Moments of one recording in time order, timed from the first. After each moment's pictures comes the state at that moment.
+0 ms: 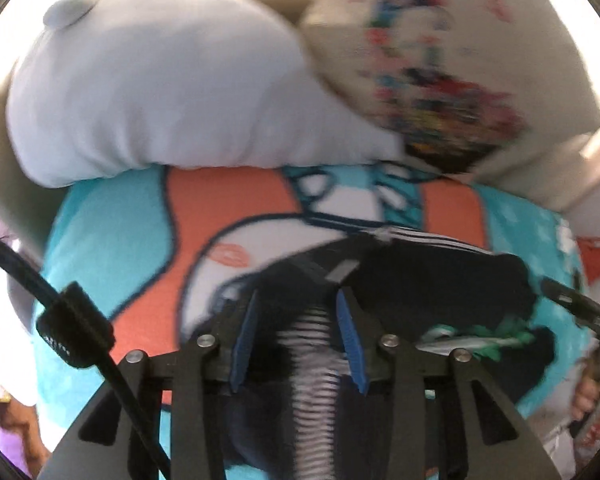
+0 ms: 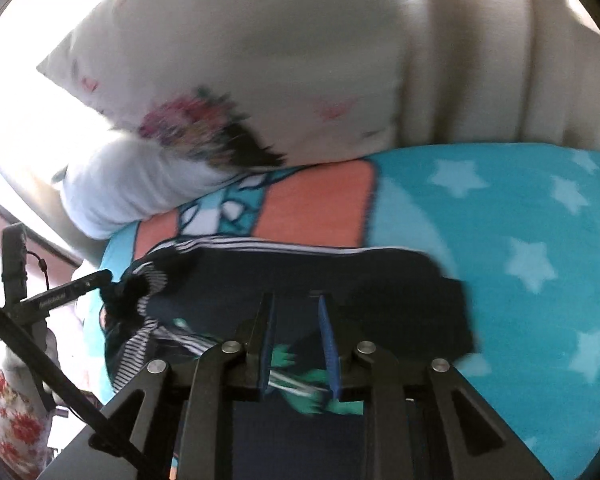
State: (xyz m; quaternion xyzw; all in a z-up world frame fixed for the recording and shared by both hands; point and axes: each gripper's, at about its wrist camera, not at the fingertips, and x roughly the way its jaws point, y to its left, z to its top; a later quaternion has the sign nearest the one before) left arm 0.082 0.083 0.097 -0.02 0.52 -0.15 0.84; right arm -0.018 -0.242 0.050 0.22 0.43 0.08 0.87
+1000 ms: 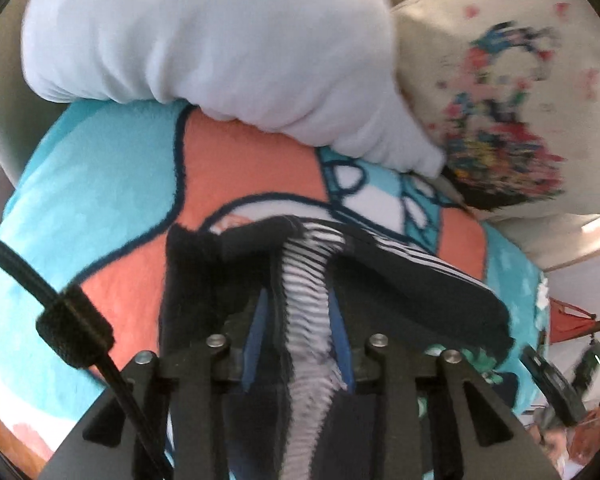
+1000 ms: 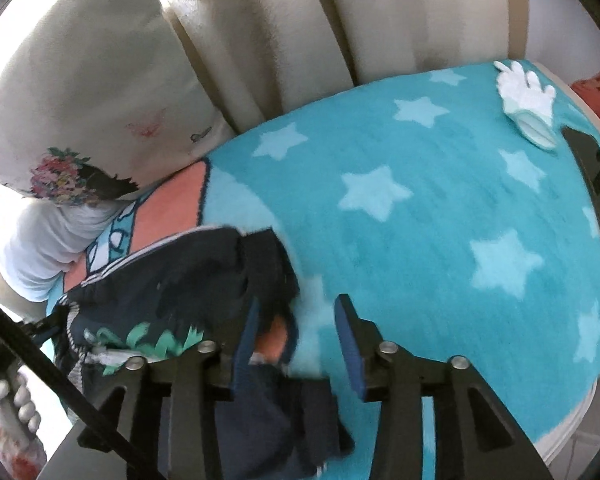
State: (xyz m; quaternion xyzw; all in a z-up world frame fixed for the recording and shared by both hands) left arm 0.084 0.108 0.056 -0.16 0.55 -0.11 0.81; right arm -0.078 -0.330 0.005 0.30 0.44 -0.09 0.84
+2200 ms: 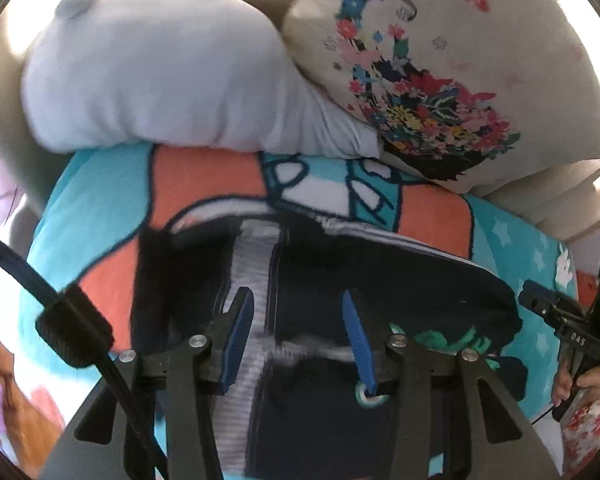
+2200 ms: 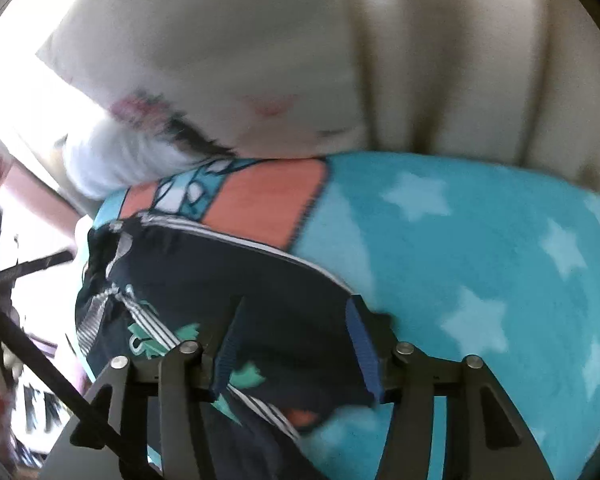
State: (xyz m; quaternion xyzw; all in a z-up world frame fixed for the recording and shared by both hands) left arm 0.064 0.034 0.085 -0.05 0.54 -0.09 0.84; right arm 0.003 -0.312 0.033 0.14 0.46 0.16 0.86
